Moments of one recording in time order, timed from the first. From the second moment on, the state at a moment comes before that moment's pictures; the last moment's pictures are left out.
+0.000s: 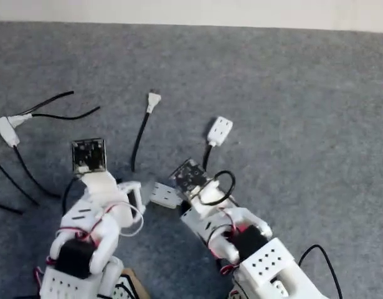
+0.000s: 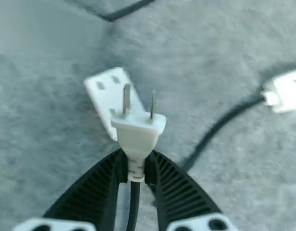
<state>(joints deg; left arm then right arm) 11.9 -101.1 80.5 65.0 -18.3 -41.3 -66.5 80.0 41.2 10.6</state>
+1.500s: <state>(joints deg) 12.4 -103.6 88.8 64.0 -20.2 -42.6 -54.6 48.7 63.4 13.6</state>
